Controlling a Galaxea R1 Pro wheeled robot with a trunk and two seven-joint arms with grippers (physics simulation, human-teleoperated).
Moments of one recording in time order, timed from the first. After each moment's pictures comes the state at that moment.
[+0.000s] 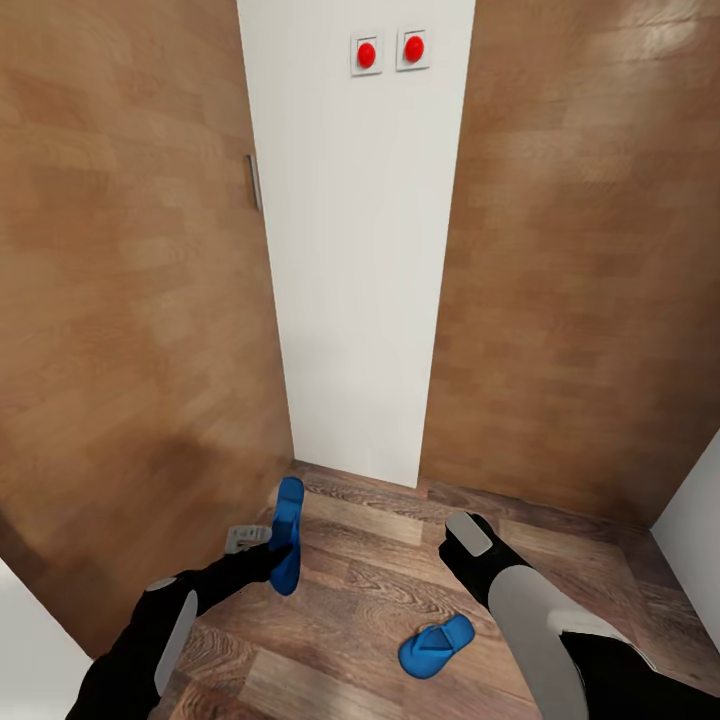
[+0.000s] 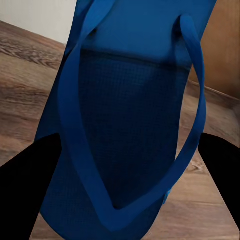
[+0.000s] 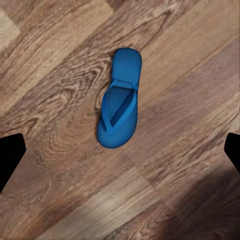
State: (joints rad) left arm -0.39 0.01 0.15 -1.00 0.07 0.40 -0.59; right arm -0.86 0.13 -0.13 -0.30 -0.86 0.24 -0.83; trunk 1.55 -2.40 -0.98
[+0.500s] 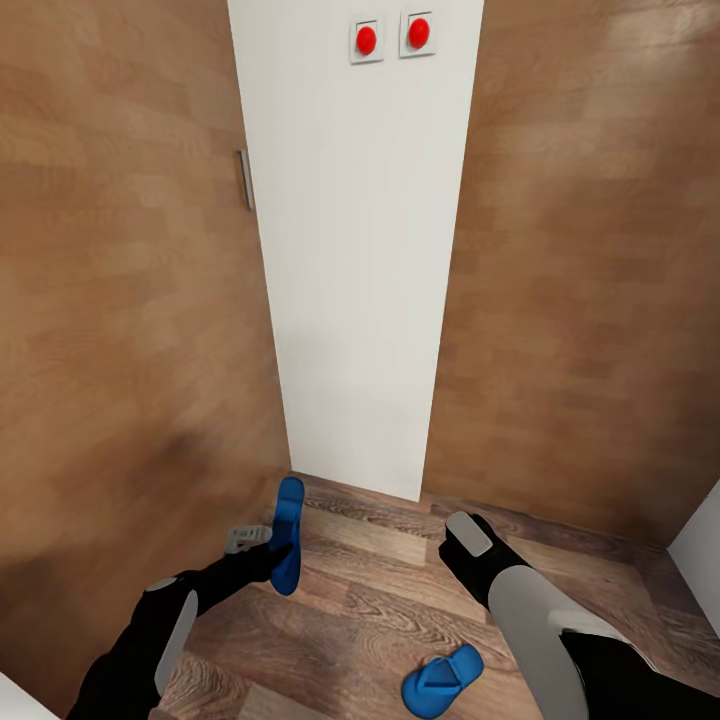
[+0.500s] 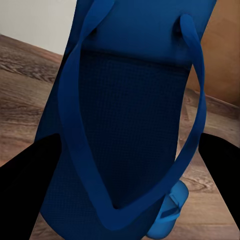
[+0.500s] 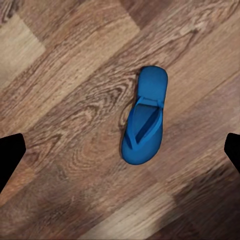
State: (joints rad) left arm -0.39 0.01 0.15 -1.00 0.07 0.40 -0.59; right arm -0.86 0.13 -0.13 -0.30 -0.86 0.24 -0.83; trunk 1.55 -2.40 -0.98
